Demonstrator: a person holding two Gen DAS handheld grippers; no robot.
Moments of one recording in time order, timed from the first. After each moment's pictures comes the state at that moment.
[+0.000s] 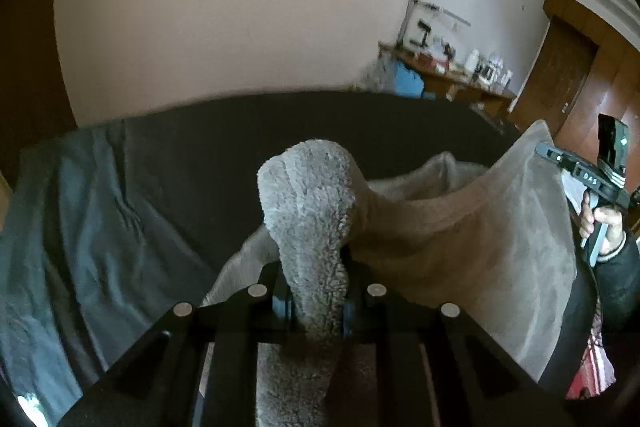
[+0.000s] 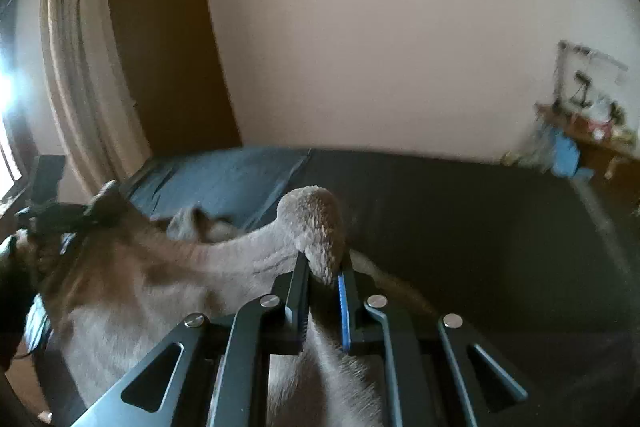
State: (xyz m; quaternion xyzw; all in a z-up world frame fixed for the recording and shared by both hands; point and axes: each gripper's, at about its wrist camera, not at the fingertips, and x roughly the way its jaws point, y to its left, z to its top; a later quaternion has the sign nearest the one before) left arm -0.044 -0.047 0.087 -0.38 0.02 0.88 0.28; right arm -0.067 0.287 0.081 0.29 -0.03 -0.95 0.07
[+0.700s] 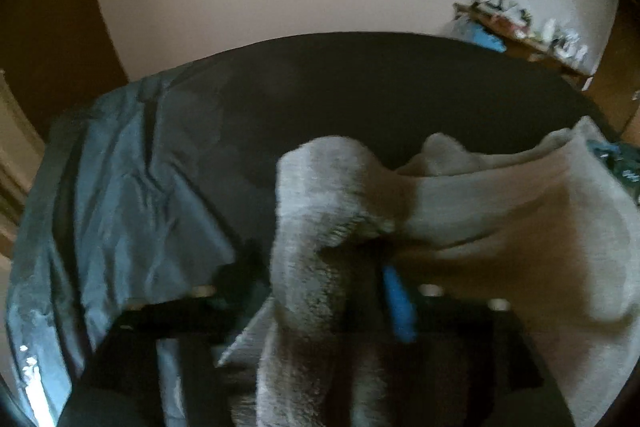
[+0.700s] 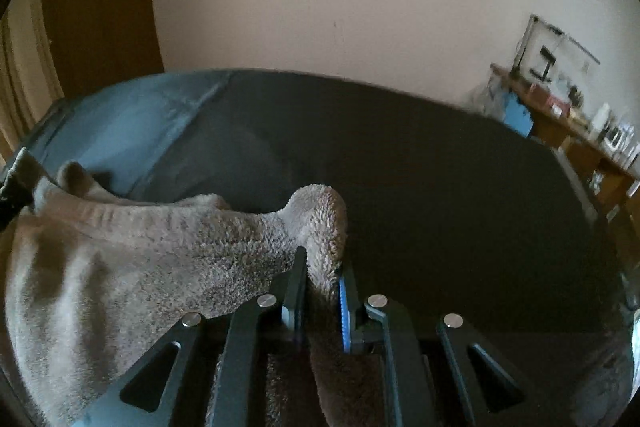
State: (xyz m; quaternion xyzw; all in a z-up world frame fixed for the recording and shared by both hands) left arm -0.111 -0.014 0.002 -0.46 0.09 0.88 0.13; right arm -0.157 0.276 0.002 0.42 0.02 -0.90 -0.04
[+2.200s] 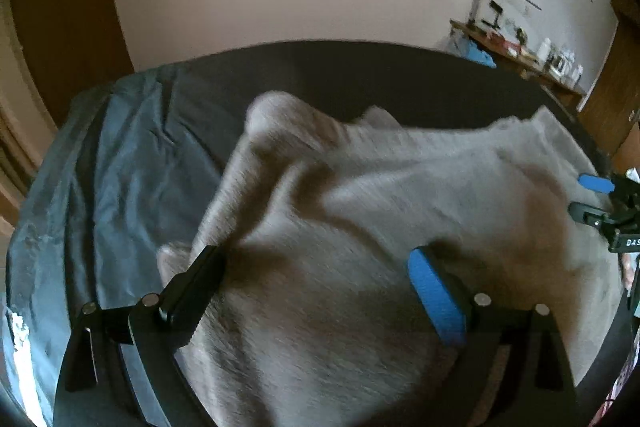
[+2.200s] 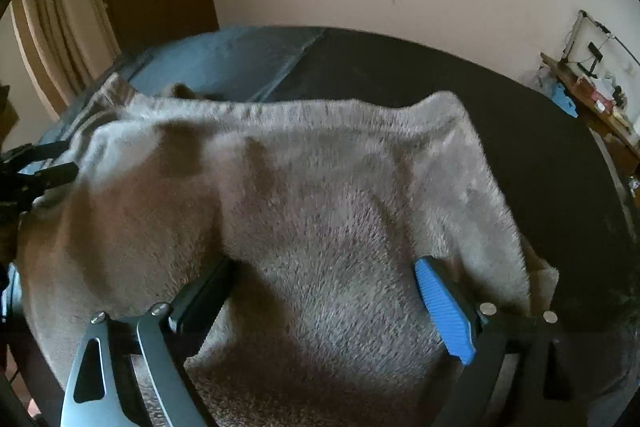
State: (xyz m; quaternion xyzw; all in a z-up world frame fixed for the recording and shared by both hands) left arm -0.080 -0.079 0.001 -0.44 0.04 0.89 0.14; right arm -0.085 0.219 0.013 0.46 0.02 -0.89 0.06
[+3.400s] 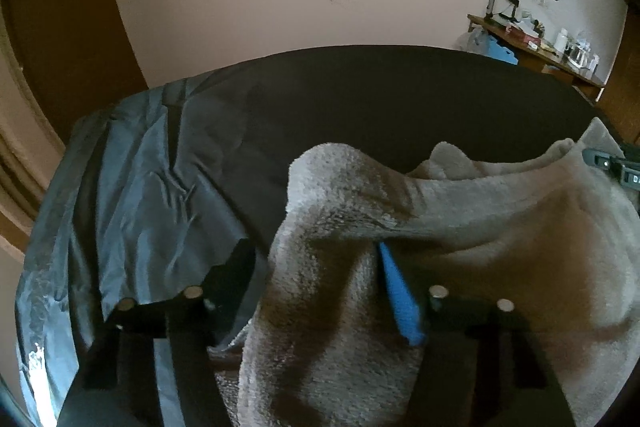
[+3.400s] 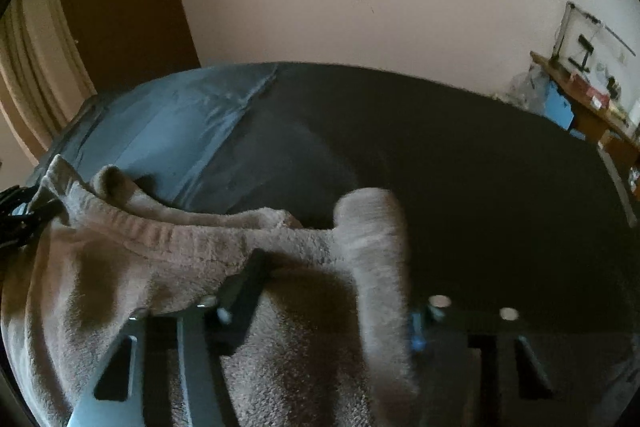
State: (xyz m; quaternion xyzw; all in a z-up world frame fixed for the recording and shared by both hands) left arm -0.139 -0.031 -0.020 -0.43 0.08 0.89 0.12; right arm -0.190 0.262 0.010 0.44 0.00 -0.90 0.02
